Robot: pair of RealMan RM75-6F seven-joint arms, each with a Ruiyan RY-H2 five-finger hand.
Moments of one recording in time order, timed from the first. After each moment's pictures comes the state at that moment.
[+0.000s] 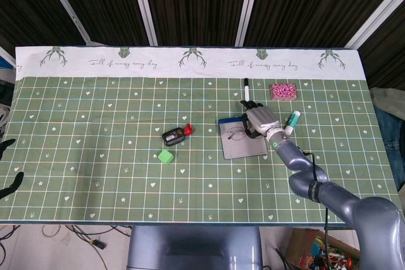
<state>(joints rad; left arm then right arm) -0.07 -1.03 -0.08 -1.68 1.43 1.50 -0.02 0.94 -1.65 0.23 -0.84 -1.28 0.49 0.16</state>
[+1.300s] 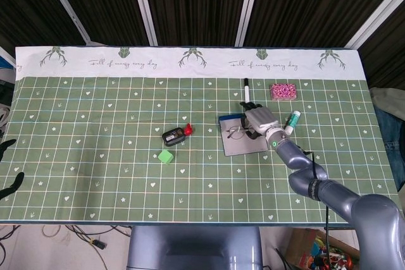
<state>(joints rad) -0.07 -1.03 -0.08 -1.68 1.44 1.50 -0.03 0.96 -1.63 0.20 -0.87 -1.24 0.47 0.13</state>
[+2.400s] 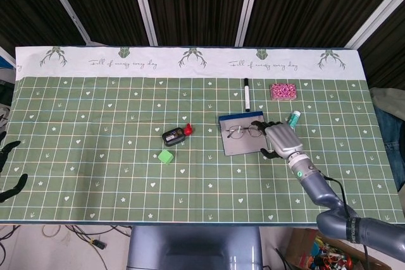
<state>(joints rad) -0.07 -1.03 -0.07 -1.69 1.45 1.50 -0.01 0.70 -1.36 0.14 -1.47 -1.13 0.87 -0.15</state>
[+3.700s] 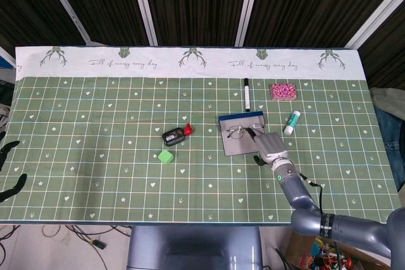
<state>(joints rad) -0.07 -1.03 -0.07 -1.69 1.44 1.50 -0.02 0.82 -1.48 0.13 -1.50 -0.69 0.89 -0.58</state>
